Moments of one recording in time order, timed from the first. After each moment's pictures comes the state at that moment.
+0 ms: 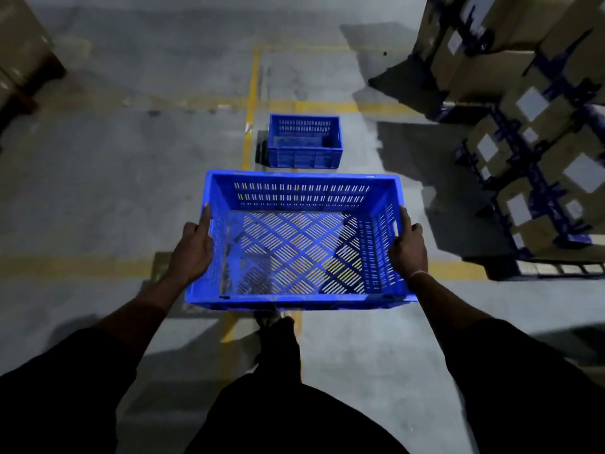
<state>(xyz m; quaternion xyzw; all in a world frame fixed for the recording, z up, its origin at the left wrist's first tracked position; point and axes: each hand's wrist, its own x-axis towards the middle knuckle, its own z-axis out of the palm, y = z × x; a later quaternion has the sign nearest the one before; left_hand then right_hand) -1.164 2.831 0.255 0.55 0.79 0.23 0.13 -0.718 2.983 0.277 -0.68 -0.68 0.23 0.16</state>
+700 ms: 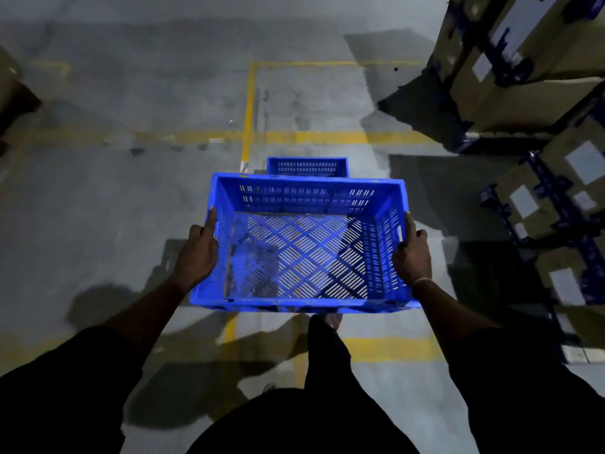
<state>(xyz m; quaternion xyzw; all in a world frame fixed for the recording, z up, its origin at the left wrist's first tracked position) -1.290 3.254 0.255 0.56 0.80 0.19 0.13 -0.849 3.395 0.257 -0.69 -0.66 0.25 0.17</state>
